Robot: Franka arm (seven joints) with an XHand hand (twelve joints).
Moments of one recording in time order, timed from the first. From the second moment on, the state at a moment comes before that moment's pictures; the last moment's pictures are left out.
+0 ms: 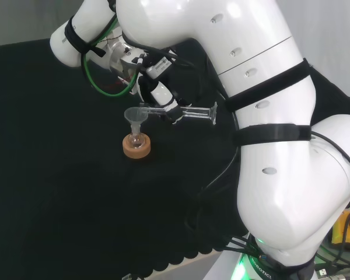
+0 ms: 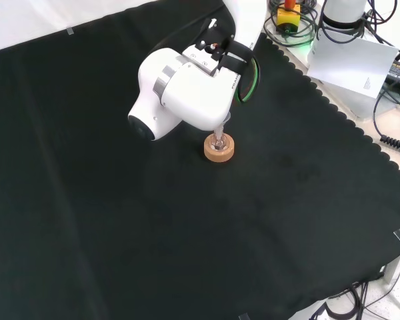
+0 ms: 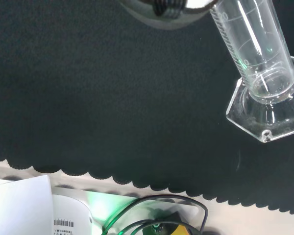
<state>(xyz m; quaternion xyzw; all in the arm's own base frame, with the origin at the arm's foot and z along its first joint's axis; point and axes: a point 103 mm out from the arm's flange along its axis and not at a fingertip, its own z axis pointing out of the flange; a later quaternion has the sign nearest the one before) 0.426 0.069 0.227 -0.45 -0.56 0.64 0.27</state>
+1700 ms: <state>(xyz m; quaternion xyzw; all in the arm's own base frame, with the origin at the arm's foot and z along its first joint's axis) 0.426 0.070 0.230 -0.45 -0.54 0.66 0.26</state>
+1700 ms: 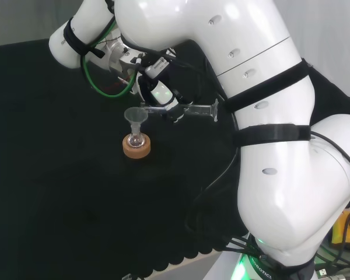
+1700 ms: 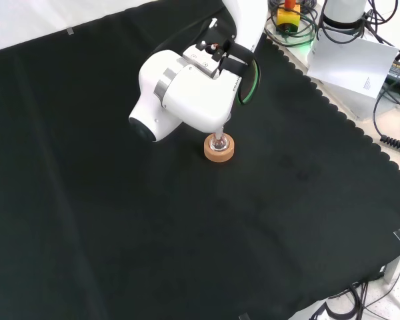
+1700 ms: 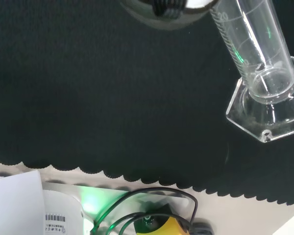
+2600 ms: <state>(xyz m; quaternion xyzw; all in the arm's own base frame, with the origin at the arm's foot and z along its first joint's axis) 0.430 0.080 0.227 -0.45 -0.57 0.64 0.25</state>
